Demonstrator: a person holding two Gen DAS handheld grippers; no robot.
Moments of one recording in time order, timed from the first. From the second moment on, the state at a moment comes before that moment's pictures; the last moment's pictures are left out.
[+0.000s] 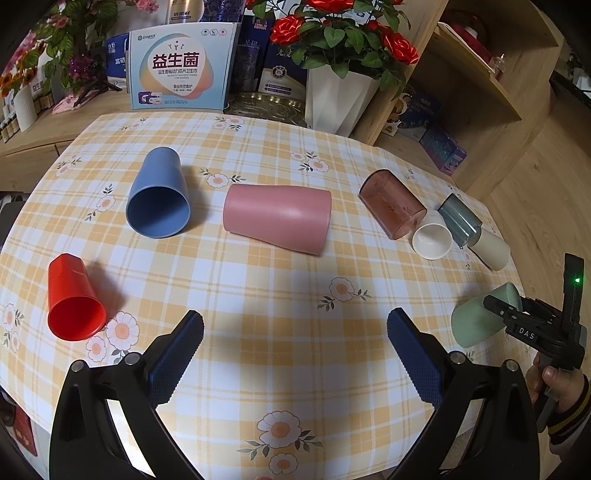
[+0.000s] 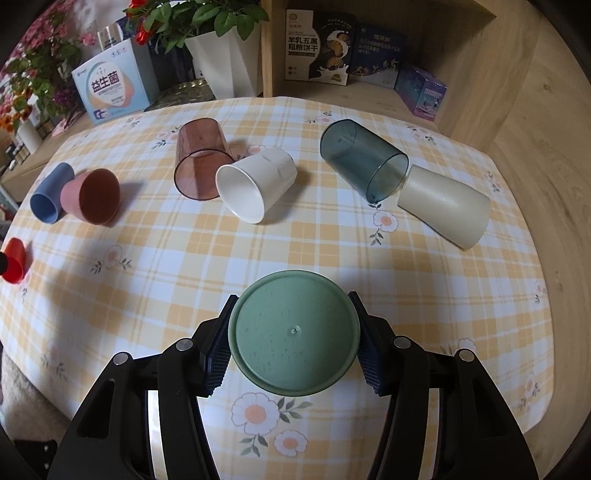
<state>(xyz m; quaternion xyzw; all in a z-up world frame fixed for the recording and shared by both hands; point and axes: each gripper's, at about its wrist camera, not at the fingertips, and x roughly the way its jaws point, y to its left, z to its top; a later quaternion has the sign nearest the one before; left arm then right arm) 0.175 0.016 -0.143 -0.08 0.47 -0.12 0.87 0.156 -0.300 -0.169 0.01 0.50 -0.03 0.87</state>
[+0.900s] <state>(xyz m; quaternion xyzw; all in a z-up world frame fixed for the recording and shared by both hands) 0.126 0.017 -0.028 -0.02 0.34 -0.11 0.94 0.096 -0.279 -0.048 0.05 0.36 0.01 0.93</state>
